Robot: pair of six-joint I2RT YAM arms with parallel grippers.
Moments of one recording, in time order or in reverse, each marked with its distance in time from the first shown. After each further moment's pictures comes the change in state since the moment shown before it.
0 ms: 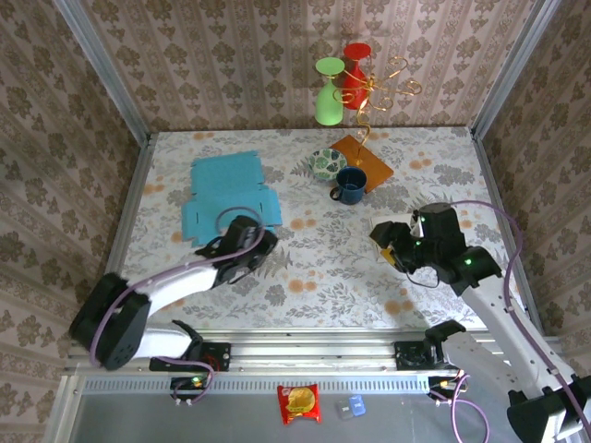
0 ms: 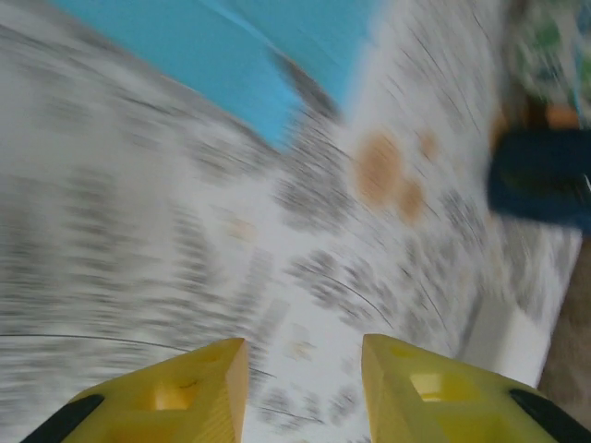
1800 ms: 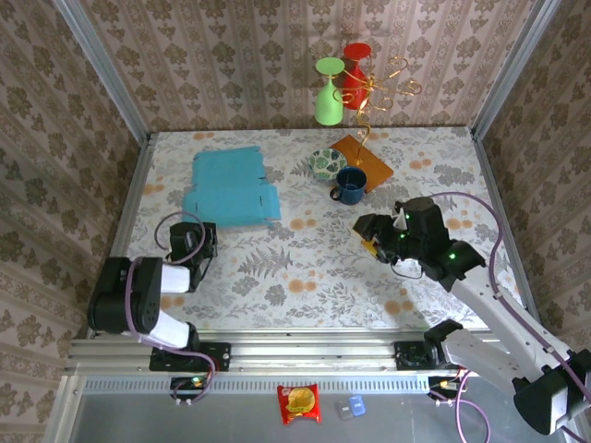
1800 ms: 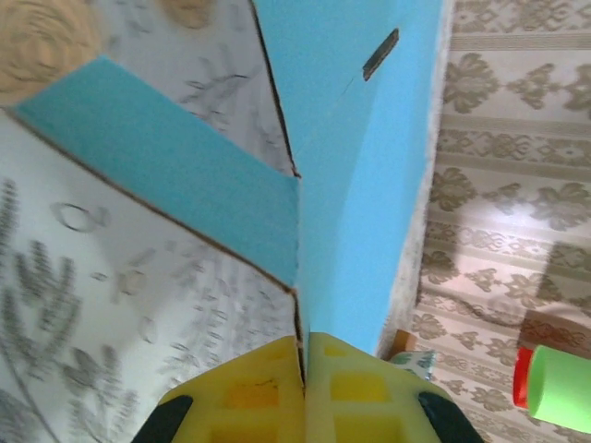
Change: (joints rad) left arm 0.543 0.208 -0.229 0.743 0.112 -0.141; right arm 0.124 0.074 -0.026 0.241 0.018 0.104
